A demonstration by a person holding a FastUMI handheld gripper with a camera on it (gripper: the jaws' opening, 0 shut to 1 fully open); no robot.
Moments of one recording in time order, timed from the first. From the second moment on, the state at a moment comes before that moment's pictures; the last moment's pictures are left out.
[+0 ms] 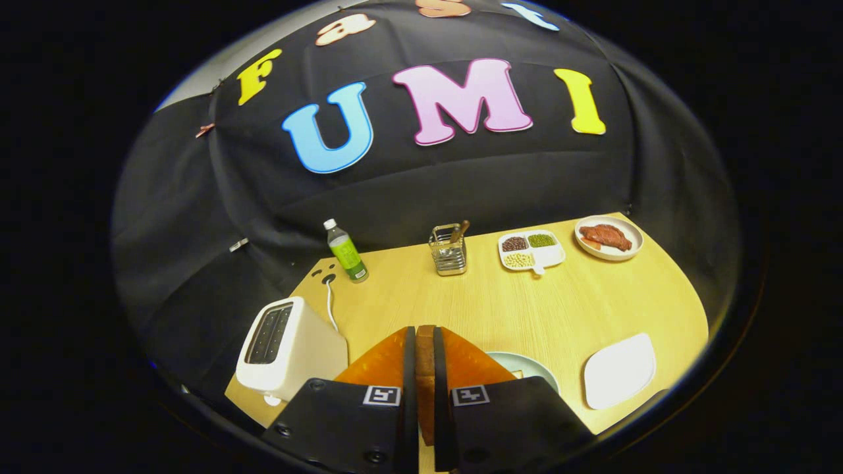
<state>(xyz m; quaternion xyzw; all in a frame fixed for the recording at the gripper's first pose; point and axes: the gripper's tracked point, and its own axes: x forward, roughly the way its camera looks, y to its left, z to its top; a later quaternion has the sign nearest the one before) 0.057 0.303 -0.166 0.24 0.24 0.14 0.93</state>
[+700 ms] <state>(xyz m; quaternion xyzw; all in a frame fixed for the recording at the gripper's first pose) 0.034 0.238 -0.306 0.31 0.31 -0.02 0.90</state>
